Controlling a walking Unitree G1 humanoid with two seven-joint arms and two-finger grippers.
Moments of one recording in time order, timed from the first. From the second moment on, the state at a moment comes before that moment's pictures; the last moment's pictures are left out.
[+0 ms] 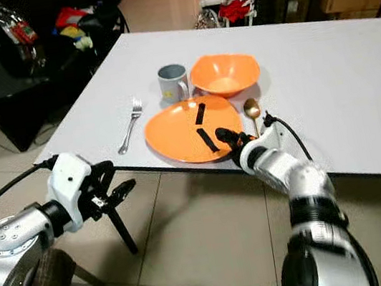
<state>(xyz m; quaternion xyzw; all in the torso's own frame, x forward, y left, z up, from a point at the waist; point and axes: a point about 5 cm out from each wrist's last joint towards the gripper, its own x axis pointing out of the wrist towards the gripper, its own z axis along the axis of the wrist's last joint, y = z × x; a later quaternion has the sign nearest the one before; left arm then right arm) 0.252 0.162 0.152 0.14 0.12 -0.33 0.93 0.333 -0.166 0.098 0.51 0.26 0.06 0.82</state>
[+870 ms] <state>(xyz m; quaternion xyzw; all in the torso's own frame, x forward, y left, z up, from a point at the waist) 0.257 0.157 0.151 0.15 0.12 -0.33 0.92 0.334 -0.167 0.117 0.48 0.24 0.05 0.84</state>
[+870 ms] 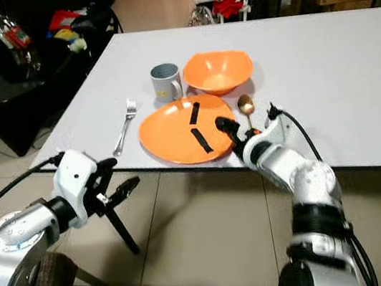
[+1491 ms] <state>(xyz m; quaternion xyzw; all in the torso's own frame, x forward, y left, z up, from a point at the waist) 0.258 0.159 0.151 0.16 0.11 -0.32 0.93 0.352 -0.158 0.113 0.45 0.23 0.07 0.86</state>
